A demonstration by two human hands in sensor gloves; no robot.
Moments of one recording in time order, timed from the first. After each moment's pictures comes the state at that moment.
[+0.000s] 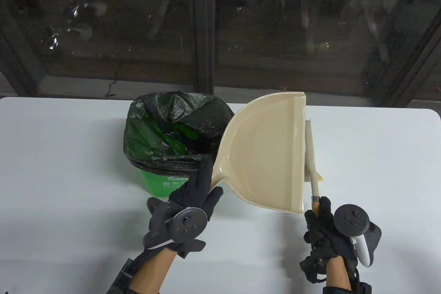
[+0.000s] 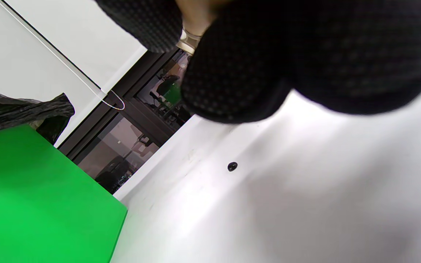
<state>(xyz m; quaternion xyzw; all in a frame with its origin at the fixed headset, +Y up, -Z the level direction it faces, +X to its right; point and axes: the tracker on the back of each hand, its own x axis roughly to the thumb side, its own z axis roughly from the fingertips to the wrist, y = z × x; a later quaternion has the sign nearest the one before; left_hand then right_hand) -0.103 -0.598 -0.263 0.18 -0.26 0.13 0.94 0.255 -0.717 -0.281 -0.10 0.01 0.91 0.40</state>
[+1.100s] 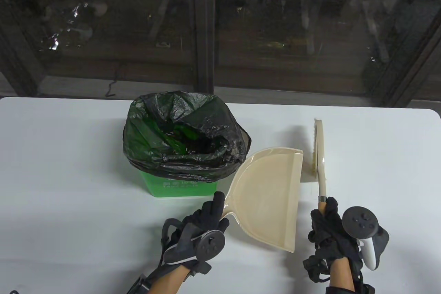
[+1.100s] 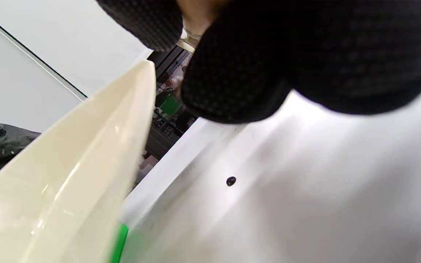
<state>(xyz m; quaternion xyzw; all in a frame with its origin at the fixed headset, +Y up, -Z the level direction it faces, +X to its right) -0.081 -0.687 -0.258 0.07 -0.27 0.03 0.96 0.267 -0.717 -0.276 -0.12 0.00 0.90 0.42</state>
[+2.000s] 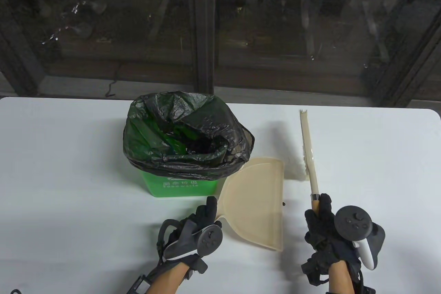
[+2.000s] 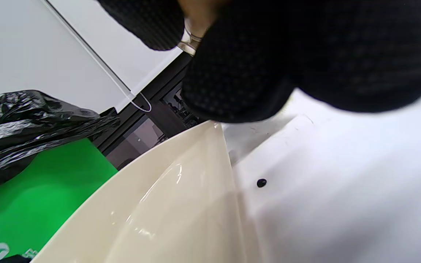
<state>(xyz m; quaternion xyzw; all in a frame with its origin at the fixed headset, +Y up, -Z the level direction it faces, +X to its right) -0.089 -0.714 -0.272 0.00 -0.24 0.02 0.97 0.244 -0.684 -0.267 -0.05 -0.01 0.93 0.37</state>
